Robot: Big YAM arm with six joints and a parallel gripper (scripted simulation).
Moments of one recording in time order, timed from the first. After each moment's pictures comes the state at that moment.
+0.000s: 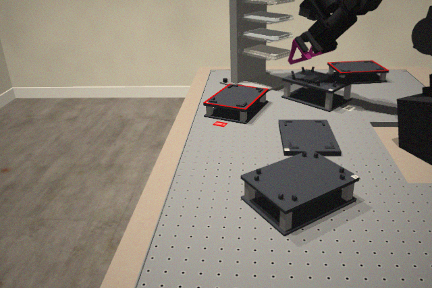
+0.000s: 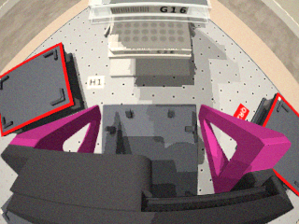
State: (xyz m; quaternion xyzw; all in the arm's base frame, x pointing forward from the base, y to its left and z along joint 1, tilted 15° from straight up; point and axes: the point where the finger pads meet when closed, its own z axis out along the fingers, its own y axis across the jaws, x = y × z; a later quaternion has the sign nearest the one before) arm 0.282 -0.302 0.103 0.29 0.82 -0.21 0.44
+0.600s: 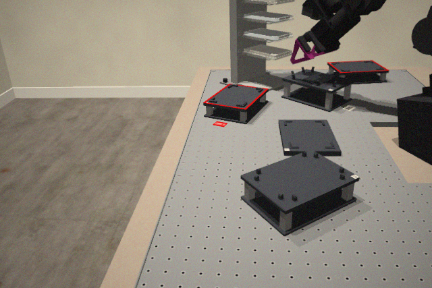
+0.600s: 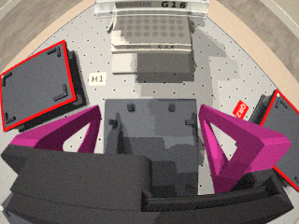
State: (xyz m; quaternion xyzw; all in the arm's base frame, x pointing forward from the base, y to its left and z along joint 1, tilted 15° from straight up) arm 0.276 -0.295 0.104 0.29 0.82 -0.21 0.45
